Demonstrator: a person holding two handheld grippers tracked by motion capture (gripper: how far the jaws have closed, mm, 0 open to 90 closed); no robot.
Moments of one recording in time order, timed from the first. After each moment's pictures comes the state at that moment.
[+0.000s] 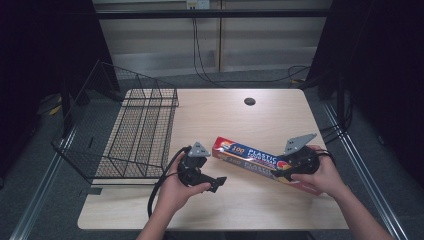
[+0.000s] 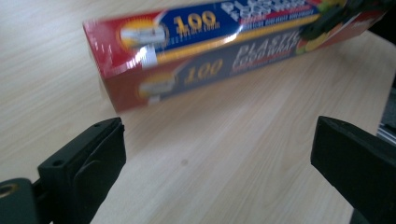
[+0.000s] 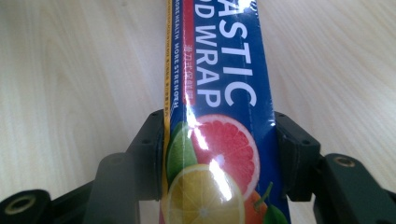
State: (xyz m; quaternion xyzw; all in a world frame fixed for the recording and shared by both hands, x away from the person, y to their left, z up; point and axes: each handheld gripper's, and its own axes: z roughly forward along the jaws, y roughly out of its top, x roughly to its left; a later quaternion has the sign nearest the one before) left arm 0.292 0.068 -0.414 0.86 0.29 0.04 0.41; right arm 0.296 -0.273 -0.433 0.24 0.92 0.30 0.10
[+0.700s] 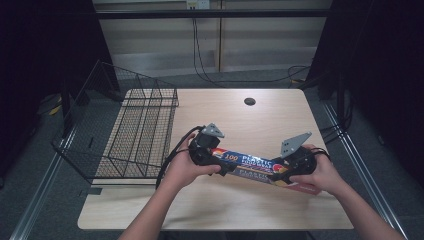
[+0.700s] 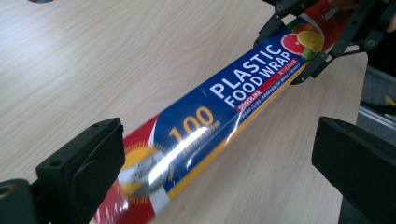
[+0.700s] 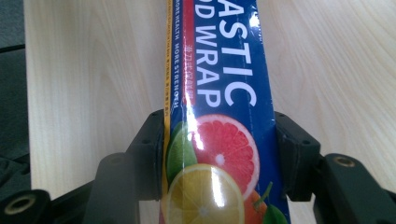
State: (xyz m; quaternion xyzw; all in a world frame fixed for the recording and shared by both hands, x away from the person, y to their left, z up) left arm 0.326 0.036 -0.383 0.89 0.22 0.01 0.40; right arm 0.296 -0.260 -0.425 0.18 0.93 0.31 0.06
